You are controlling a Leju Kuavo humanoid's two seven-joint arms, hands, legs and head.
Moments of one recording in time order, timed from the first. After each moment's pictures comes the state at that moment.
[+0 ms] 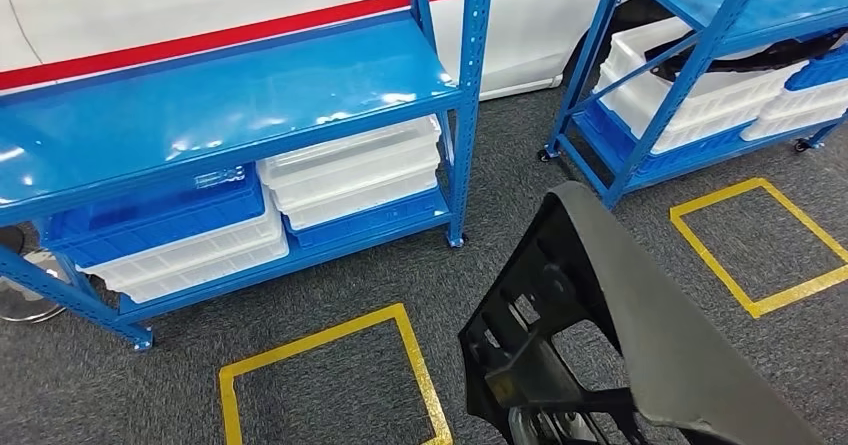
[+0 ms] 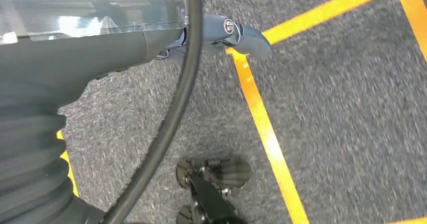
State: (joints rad) left arm -0.09 -0.12 1.29 -0.23 -1.26 0.11 -0.44; right arm 0.44 0.13 0.26 -1.83 0.05 -0.09 -0.68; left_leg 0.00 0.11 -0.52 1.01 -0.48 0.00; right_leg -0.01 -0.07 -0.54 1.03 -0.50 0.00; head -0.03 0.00
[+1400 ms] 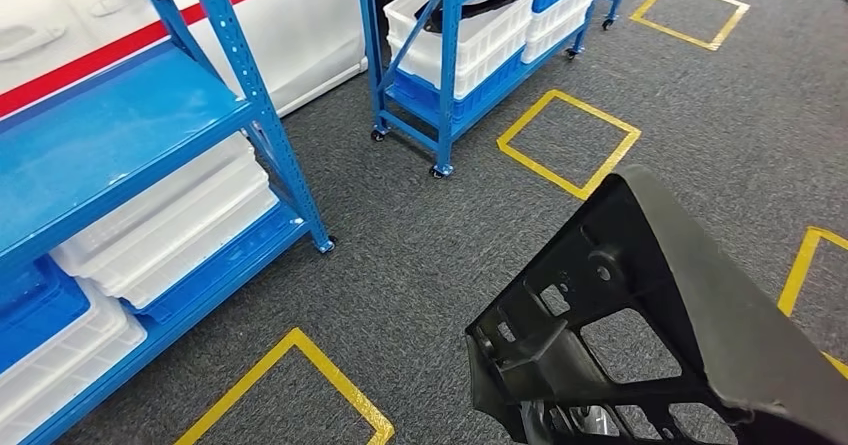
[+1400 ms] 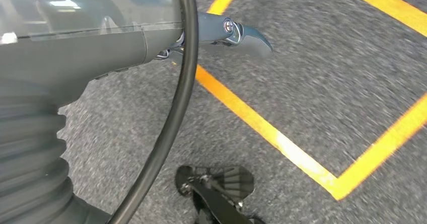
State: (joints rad) left arm -0.08 -0.10 1.27 -0.23 -1.29 0.13 -0.43; right arm 0.47 0.25 0.11 -1.85 0.10 0.08 -0.68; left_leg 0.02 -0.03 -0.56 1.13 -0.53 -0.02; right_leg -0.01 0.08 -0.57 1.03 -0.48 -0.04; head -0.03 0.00
